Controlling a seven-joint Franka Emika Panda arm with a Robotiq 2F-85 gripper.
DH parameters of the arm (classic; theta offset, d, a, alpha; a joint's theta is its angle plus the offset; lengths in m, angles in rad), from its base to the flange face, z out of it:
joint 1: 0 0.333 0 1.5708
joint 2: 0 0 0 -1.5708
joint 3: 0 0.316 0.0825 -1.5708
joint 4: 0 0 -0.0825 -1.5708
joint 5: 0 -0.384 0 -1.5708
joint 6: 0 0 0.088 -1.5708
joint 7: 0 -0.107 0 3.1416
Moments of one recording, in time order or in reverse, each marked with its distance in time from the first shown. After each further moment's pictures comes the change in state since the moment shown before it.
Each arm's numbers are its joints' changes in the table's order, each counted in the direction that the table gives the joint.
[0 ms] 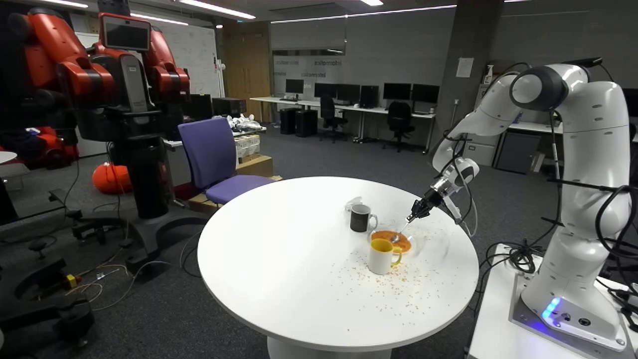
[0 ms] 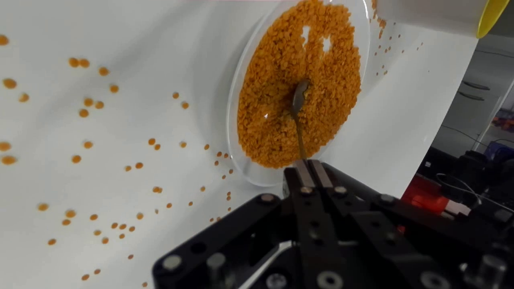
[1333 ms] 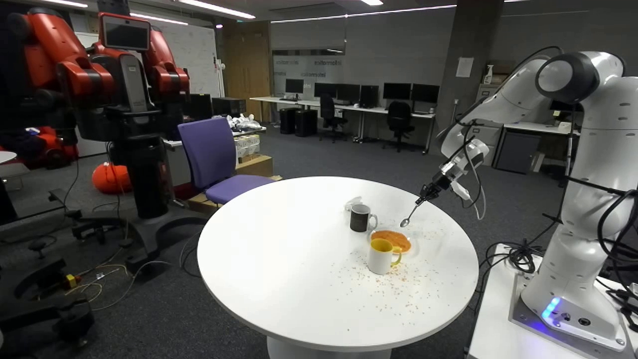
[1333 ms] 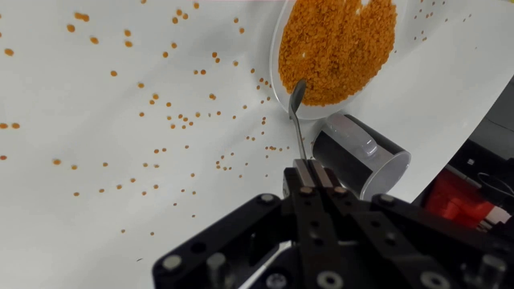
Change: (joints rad) arm 0.008 0.174 -0.052 0.043 0.171 0.159 -0.080
